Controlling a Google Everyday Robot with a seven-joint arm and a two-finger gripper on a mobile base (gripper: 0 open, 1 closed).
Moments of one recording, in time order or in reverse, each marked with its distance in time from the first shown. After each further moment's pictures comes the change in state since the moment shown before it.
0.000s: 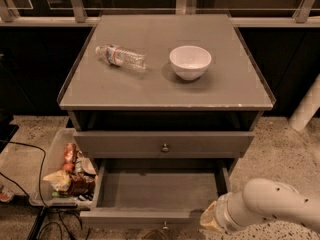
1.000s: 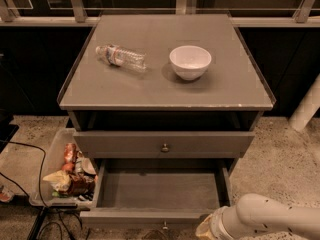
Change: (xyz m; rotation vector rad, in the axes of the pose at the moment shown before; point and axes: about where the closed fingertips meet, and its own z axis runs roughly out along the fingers) arm 0.033 0.014 0.067 -0.055 -0.025 0.131
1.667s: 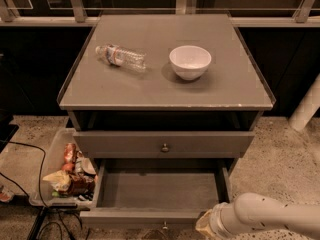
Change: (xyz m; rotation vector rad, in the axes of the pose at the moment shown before) arm -0.005 -0.021 0.007 0.062 -0.010 -0.020
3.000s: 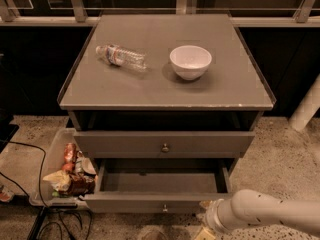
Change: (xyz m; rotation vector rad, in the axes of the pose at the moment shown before) arm -0.008 -0.010 0.009 0.001 -0.018 -0.024
